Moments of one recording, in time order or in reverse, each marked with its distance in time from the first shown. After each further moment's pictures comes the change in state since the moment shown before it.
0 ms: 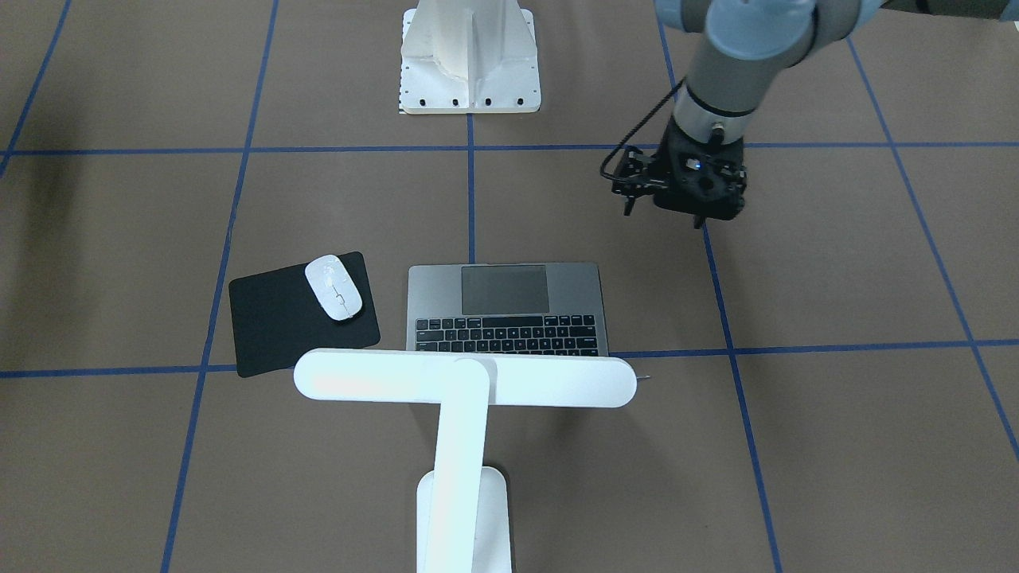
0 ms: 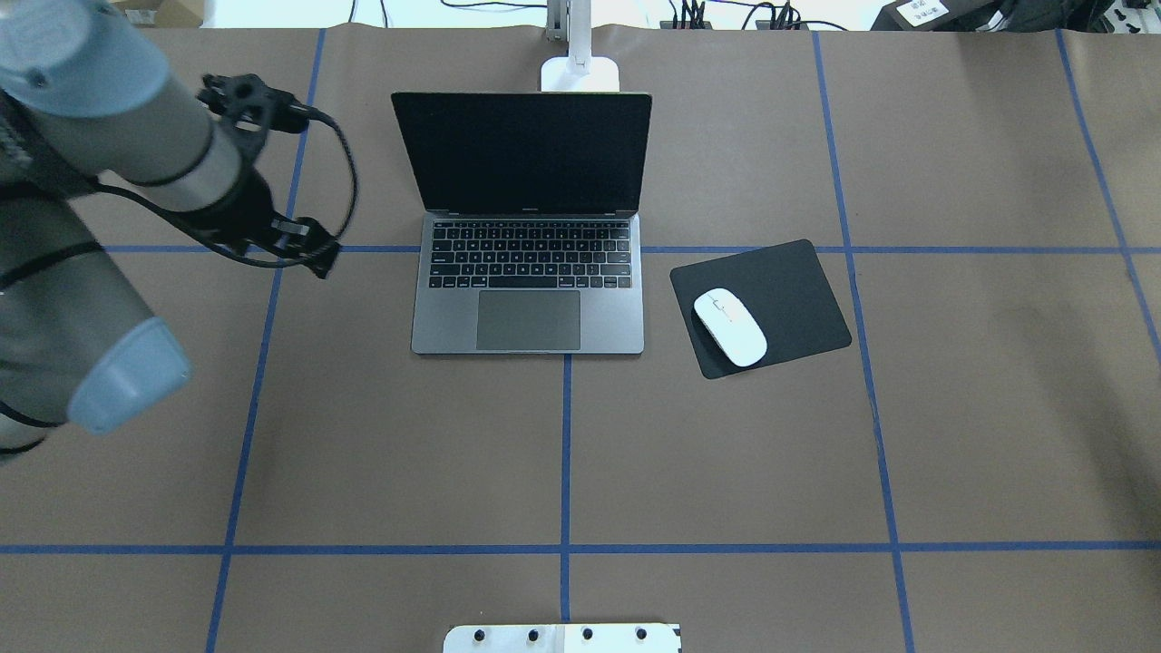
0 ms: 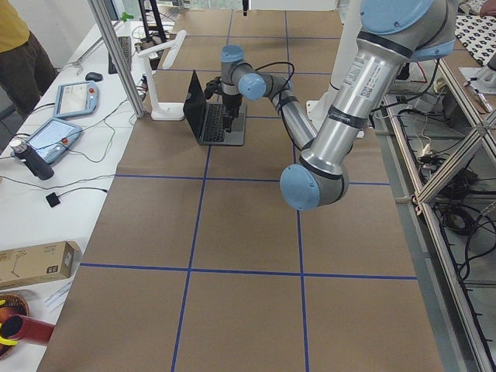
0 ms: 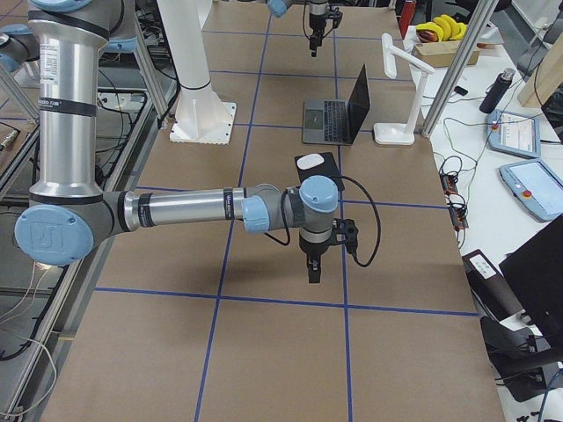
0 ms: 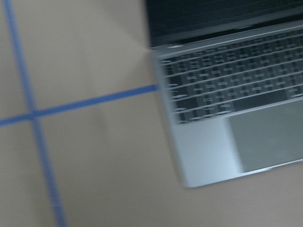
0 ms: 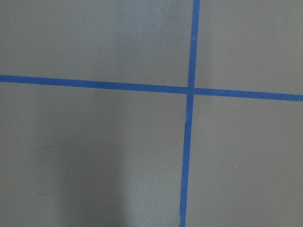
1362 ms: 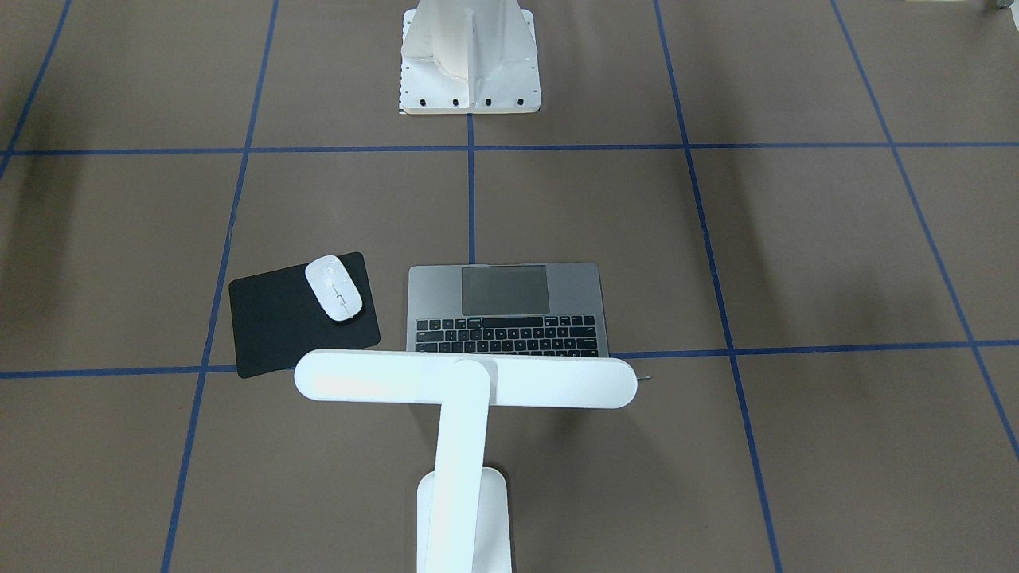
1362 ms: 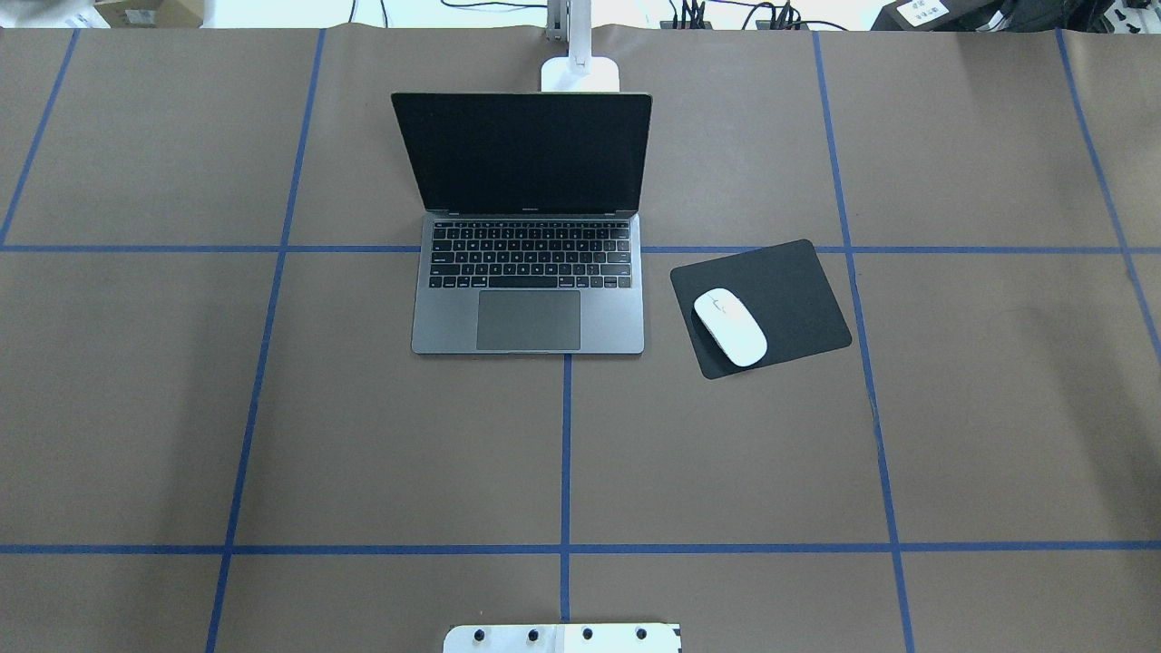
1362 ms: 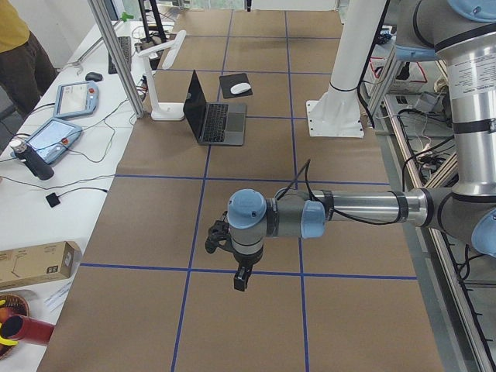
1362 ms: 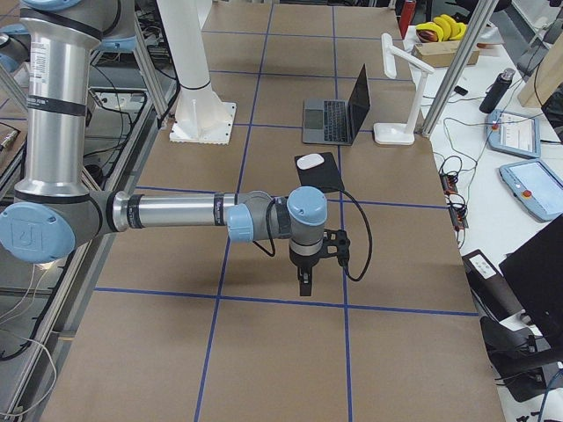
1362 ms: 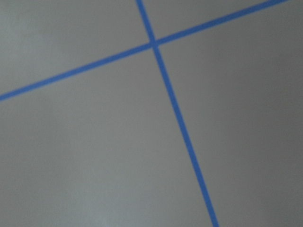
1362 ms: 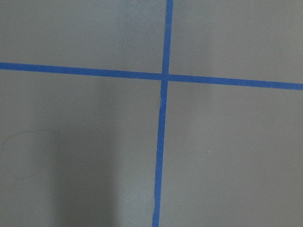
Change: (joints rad) left arm -0.633 0.602 0.176 -0.210 -0.143 0.742; right arm 0.052 -0.041 0.002 0.000 0.002 -0.063
